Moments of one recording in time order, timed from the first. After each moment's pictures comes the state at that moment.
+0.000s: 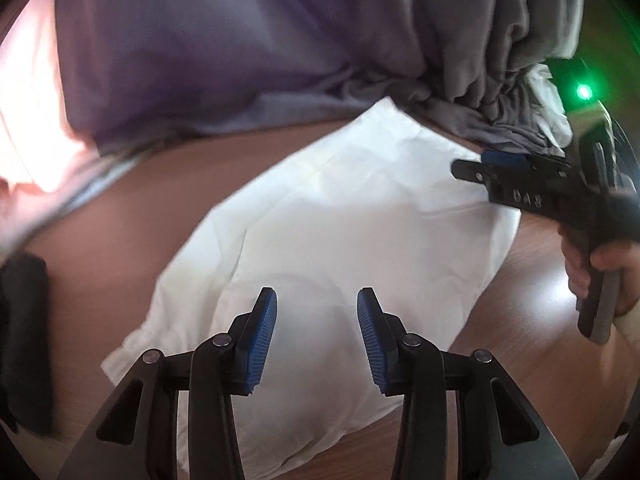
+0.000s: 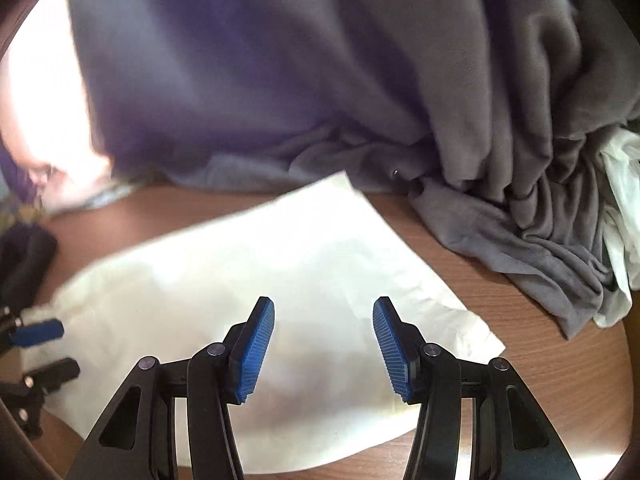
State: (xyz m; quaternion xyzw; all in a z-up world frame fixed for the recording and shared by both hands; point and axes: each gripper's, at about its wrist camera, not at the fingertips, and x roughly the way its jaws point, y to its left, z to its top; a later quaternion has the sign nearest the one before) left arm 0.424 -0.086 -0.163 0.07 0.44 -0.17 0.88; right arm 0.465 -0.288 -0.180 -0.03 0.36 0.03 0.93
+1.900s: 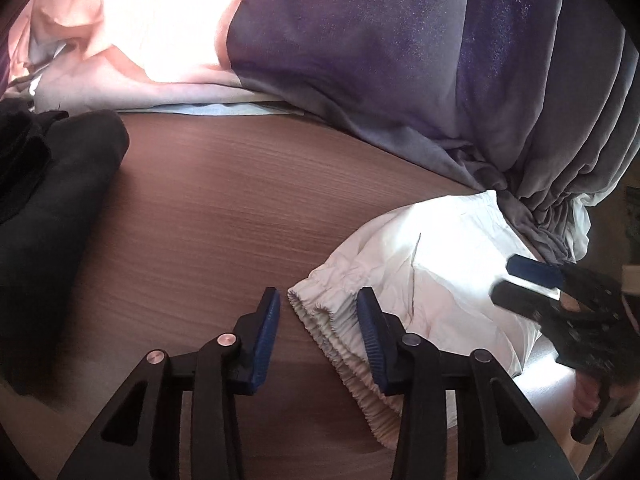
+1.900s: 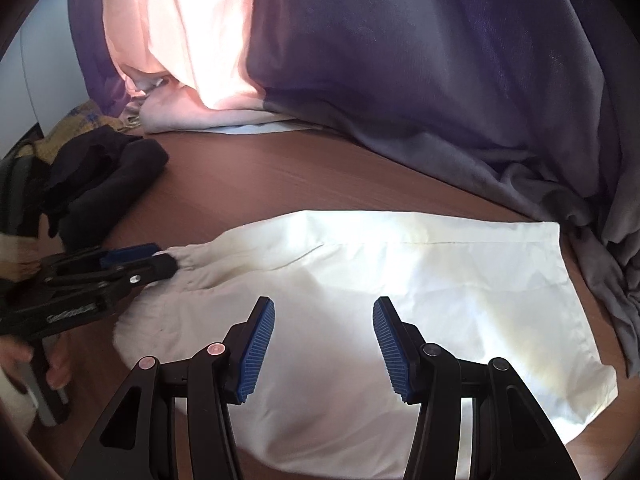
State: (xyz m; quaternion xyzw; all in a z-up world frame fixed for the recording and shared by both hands) left arm 0.419 0.076 -0.187 -0.12 0.40 -0.12 0.90; right arm 0.423 -0.125 -0.180 -0.10 0.39 0.19 0.90
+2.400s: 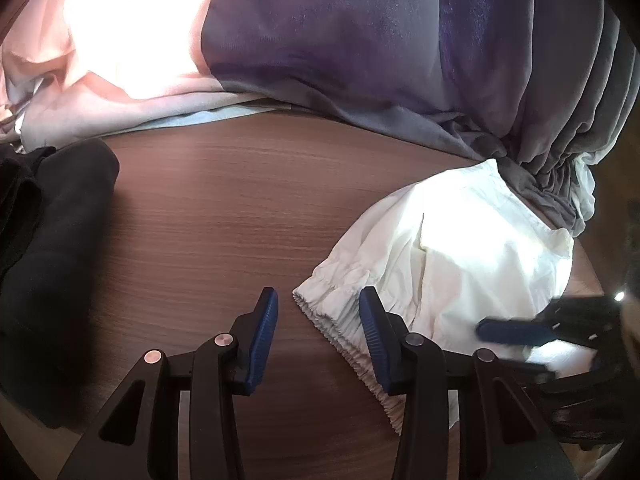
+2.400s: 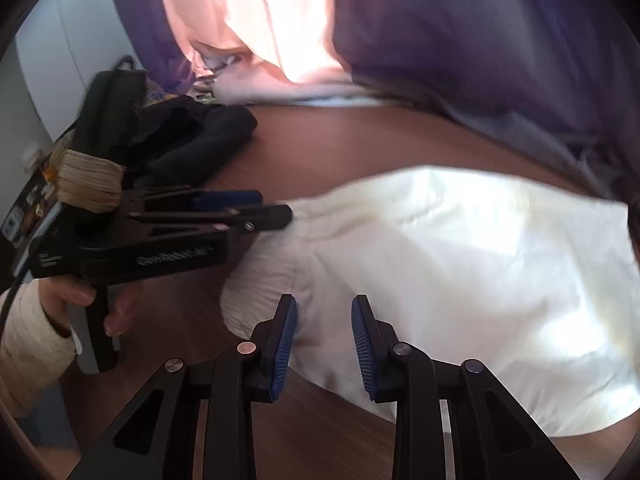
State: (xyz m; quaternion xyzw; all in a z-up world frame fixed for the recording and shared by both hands) left arm 0.424 0.071 -0.184 -0.06 0.41 -0.13 0.90; right arm 0.392 -0.094 -0.205 -0.08 0.42 0.29 0.86
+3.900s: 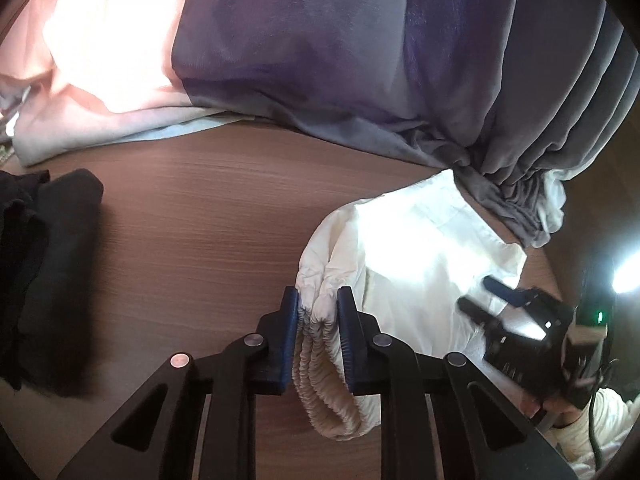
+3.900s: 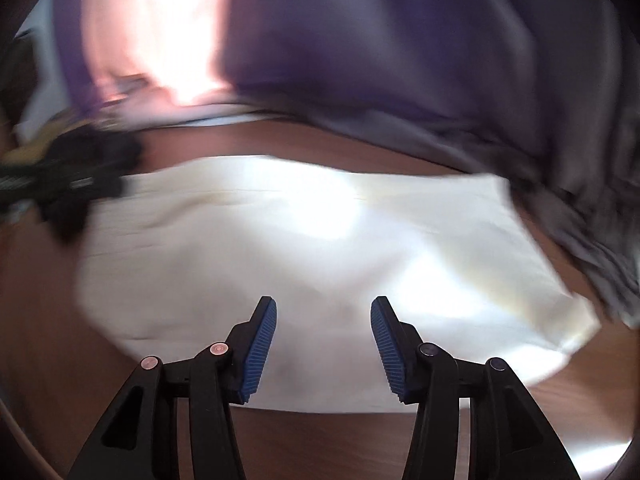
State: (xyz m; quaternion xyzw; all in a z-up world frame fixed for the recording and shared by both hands) left arm 0.410 0.037 -0.120 -0.08 0.45 -0.15 0.88; right arm 0.389 -0.176 -0.185 -0.09 0.39 0.09 0.91
